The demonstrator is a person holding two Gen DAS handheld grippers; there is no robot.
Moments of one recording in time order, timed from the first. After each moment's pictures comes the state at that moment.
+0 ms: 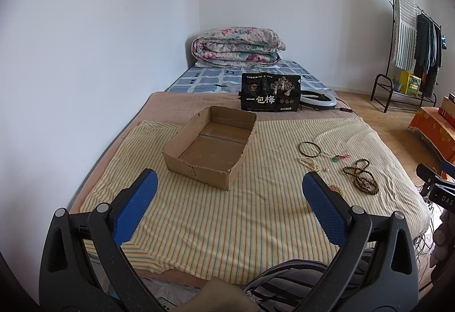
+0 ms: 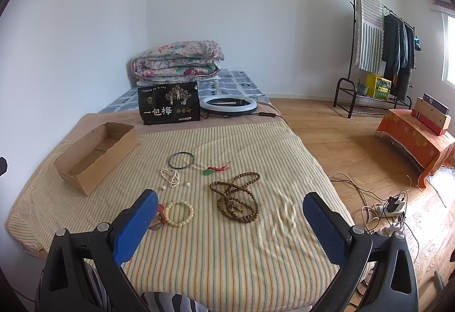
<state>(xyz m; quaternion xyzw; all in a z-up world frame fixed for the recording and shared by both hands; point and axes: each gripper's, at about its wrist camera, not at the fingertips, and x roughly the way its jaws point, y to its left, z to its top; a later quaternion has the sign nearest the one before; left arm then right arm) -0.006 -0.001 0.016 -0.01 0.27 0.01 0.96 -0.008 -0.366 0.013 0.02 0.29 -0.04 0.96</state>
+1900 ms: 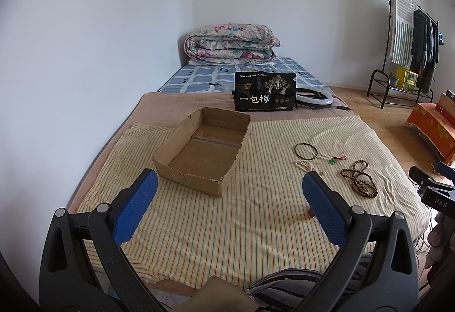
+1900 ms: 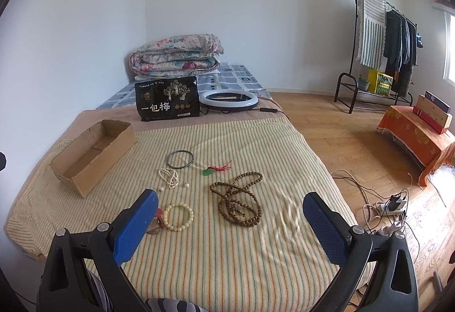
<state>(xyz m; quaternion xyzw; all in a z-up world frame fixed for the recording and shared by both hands) 0.021 -0.009 0.015 0.00 0.28 -0.01 0.96 0.014 -0.366 0.006 0.02 0.30 -0.04 0.95</state>
